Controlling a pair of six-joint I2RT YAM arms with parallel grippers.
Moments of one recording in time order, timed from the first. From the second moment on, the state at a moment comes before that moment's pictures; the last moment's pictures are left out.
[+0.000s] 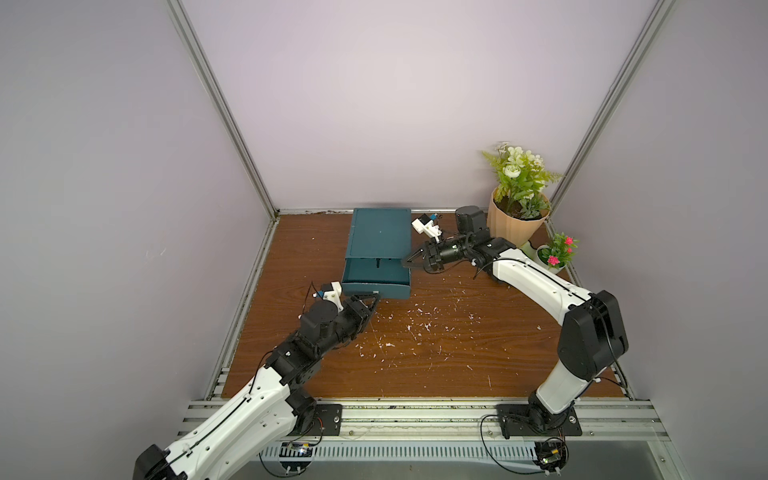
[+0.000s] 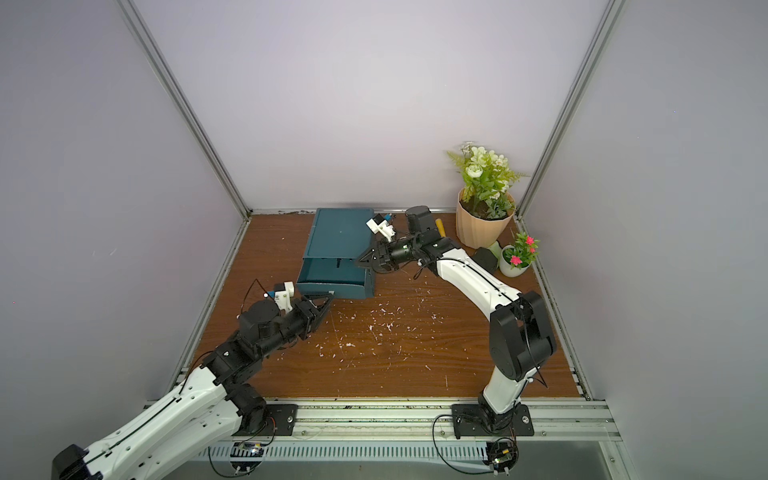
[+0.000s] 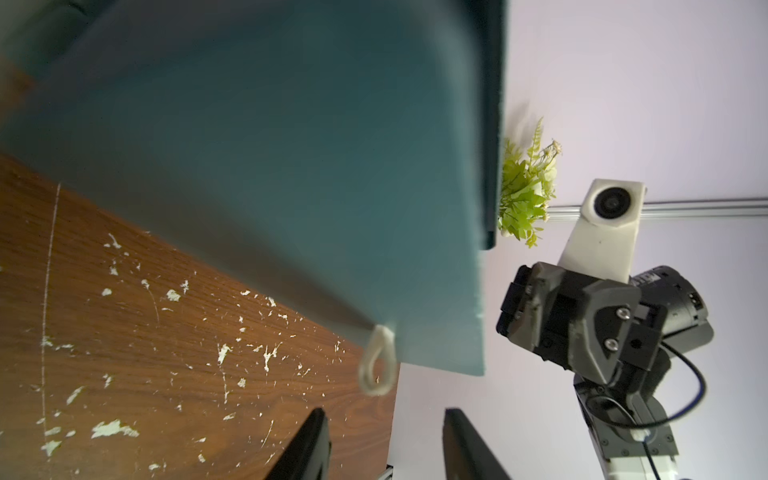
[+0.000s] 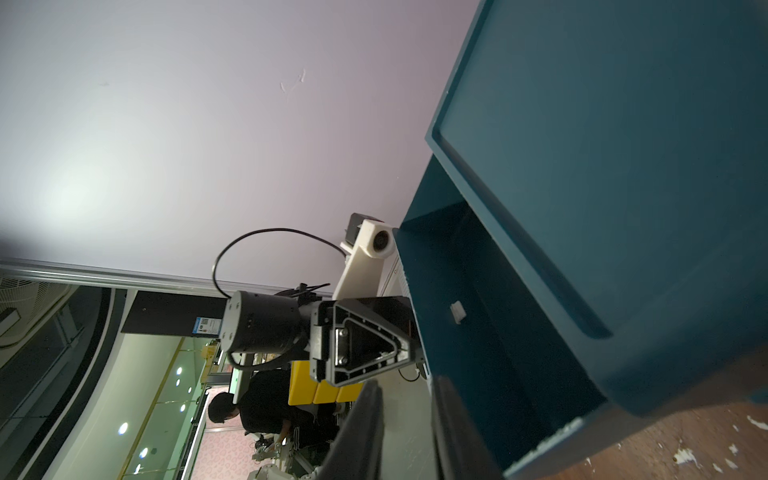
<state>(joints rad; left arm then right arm) -0.63 0.69 0.51 -0.11 0.09 -1.38 0.52 1.71 1.41 -0.22 -1.08 0.73</state>
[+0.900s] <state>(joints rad) -0.63 0.82 0.68 -0.27 -0.12 -1.58 0.52 1.57 1.41 -0.30 -0.94 0.62</state>
